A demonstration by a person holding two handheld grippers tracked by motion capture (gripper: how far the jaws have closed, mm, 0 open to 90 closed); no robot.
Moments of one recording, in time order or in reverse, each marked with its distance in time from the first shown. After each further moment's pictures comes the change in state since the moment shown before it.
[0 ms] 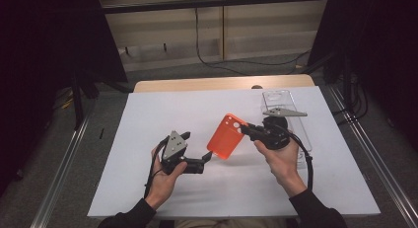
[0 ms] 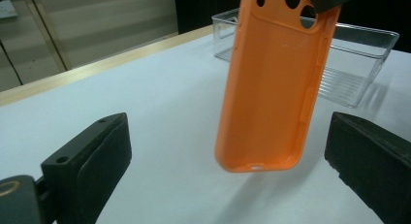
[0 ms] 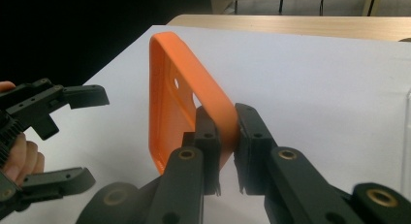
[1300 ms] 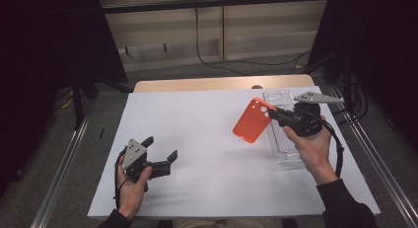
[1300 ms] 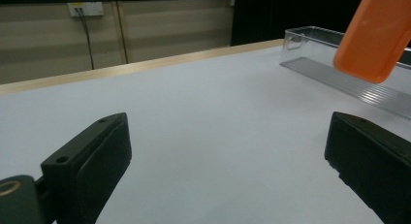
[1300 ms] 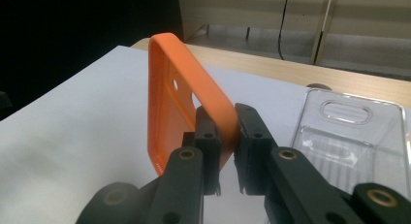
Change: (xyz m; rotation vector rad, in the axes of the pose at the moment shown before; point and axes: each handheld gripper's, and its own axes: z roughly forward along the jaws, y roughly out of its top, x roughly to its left) left arm 0.043 -0.031 -0.072 -0.072 0.197 -0.118; right arm -0.043 0.033 -0.051 -0.069 -0.105 -0.100
